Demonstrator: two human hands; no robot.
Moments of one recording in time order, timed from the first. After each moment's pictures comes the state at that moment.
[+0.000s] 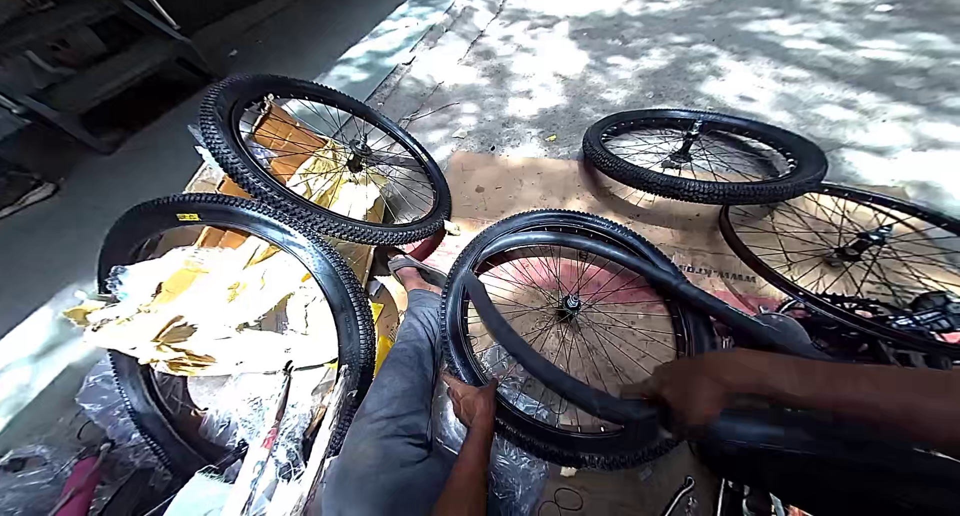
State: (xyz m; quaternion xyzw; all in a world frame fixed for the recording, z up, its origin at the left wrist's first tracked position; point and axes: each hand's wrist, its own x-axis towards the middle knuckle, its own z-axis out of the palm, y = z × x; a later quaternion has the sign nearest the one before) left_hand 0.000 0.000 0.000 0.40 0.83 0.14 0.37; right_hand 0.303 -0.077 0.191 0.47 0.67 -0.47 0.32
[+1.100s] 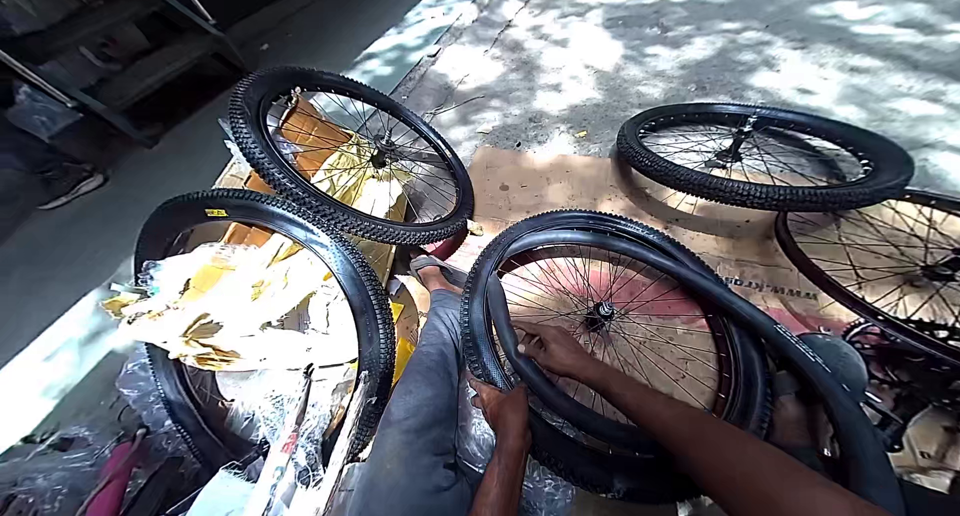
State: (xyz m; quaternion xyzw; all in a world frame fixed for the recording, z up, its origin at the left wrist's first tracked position) left_hand 0.021 0.005 0.047 0.34 0.79 0.25 0.44; right_hand 0.173 0.053 0.036 0.63 0.65 -0.38 -0.19
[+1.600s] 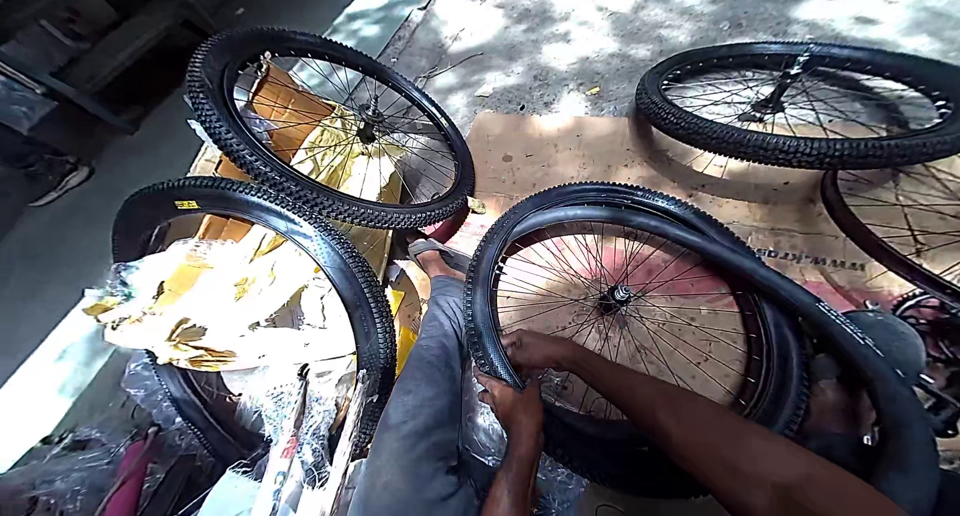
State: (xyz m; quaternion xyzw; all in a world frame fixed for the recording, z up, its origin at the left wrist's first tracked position) left_hand 0.021 0.003 0.035 0.35 0.80 0.23 0.43; right_hand 0.125 0.080 0.012 0.46 0.52 -0.71 -0.14
